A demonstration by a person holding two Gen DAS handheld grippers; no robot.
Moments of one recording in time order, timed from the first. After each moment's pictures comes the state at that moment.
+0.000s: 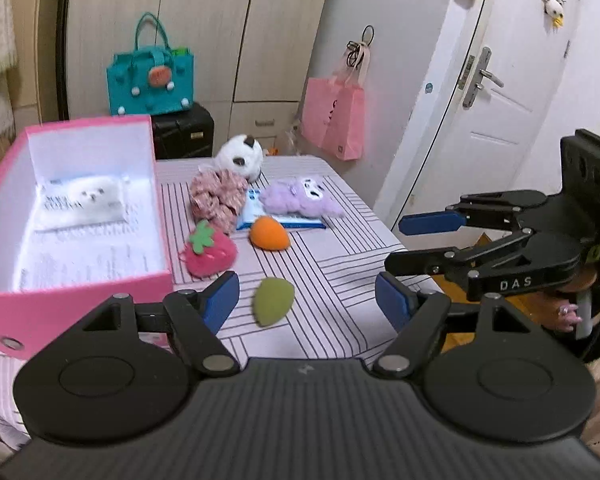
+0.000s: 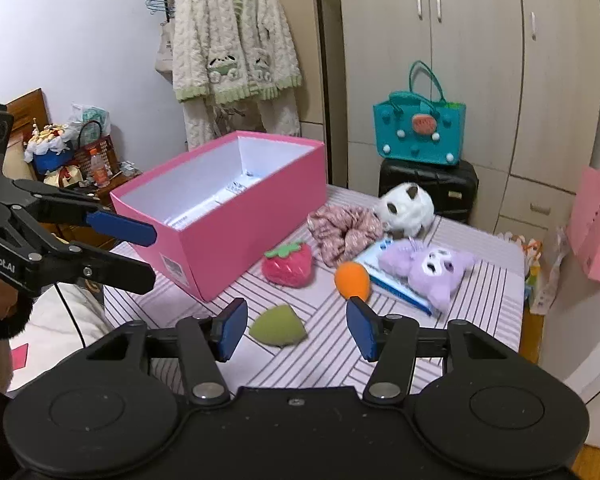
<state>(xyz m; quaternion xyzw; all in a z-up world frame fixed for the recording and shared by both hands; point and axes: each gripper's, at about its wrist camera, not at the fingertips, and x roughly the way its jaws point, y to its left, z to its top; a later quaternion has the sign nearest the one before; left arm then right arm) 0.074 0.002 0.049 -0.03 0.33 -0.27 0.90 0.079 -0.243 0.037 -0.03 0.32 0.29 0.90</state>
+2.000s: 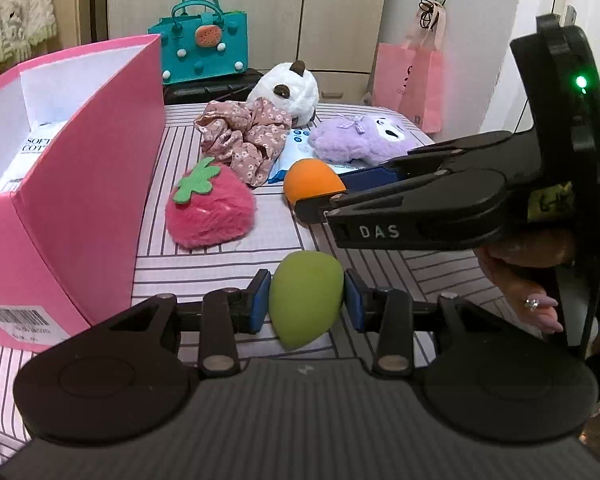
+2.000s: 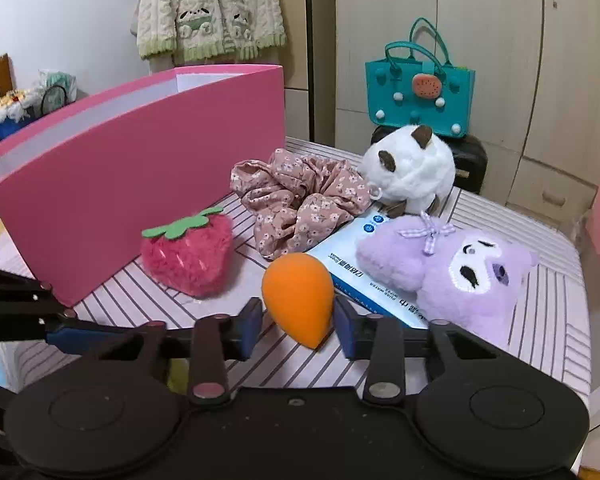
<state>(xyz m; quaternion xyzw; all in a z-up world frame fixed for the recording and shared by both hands) 0.143 -0.070 -0.064 -0.01 0.34 -0.16 0.93 0.206 -0.202 -0.067 -0.08 0.33 0.27 0.90</state>
